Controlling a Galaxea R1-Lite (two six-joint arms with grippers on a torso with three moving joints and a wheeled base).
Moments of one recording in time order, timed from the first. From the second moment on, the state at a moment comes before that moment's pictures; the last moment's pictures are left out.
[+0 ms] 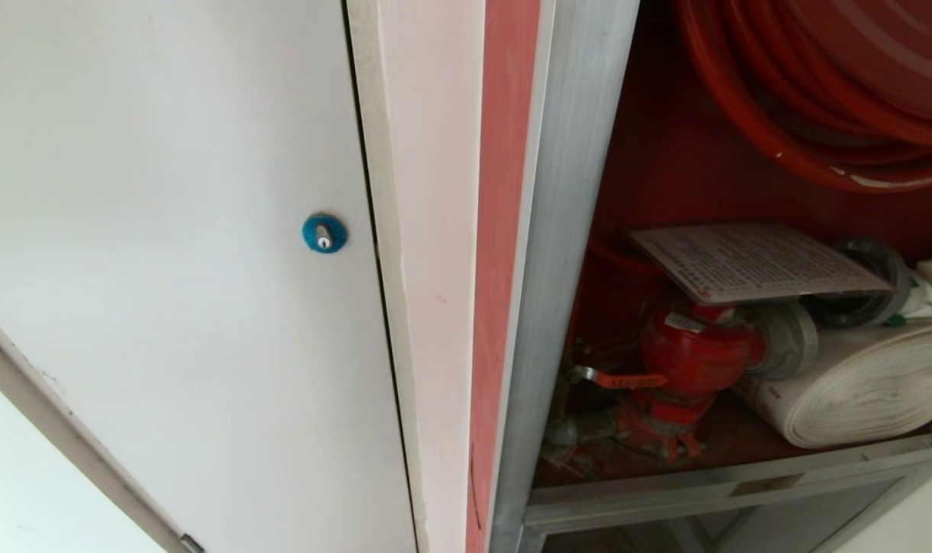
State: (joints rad) left arm 0.00 0.00 0.00 0.02 -0.01 0.01; right arm -0.01 0.20 -0.52 0.32 0.07 0.01
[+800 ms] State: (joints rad) left arm 0.00 0.00 0.00 0.02 -0.01 0.01; right arm 0.00 0.00 0.00 -0.06 -0.01 0.14
